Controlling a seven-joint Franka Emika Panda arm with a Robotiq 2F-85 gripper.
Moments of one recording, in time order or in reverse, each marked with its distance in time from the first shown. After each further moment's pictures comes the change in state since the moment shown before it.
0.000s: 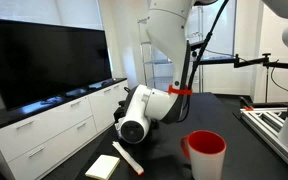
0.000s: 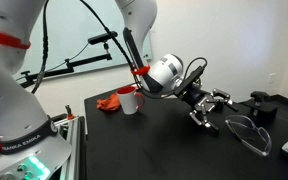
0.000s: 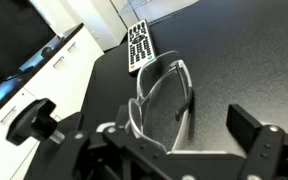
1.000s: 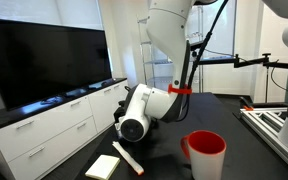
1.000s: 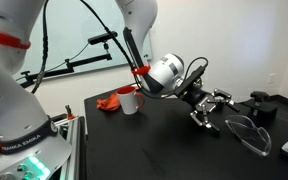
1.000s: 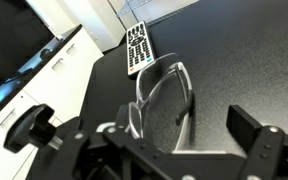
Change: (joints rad) arm -0.006 -0.005 -0.004 -0.001 0.003 0.007 0.007
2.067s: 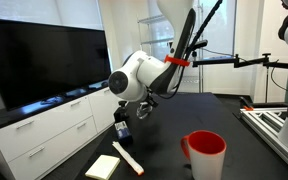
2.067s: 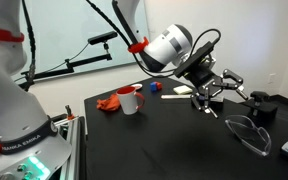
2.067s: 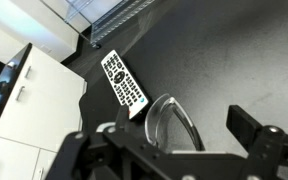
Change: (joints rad) arm -0.074 -0.242 -0.010 -0.072 0.267 0.118 -0.037
